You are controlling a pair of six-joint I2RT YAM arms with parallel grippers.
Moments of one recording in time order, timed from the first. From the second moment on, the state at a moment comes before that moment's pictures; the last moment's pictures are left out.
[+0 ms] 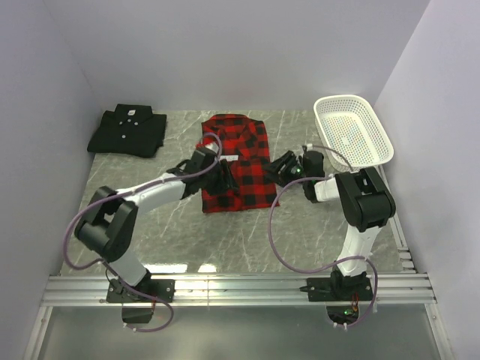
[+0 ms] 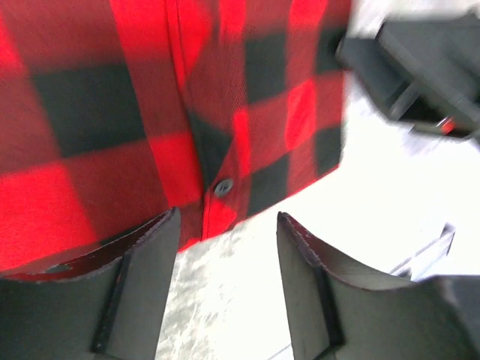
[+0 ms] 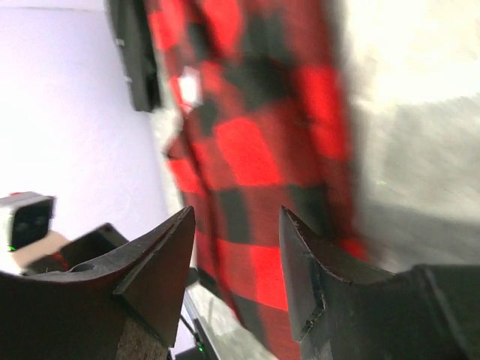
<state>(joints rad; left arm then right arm) -0.58 1.66 0.99 -0.14 0.18 -0.82 0.22 1.89 0.73 0.71 -0.51 1.13</state>
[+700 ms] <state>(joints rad) -0.32 1.99 1.22 -0.04 0.18 -0.82 0.28 2.07 1.01 0.68 -0.41 1.14</state>
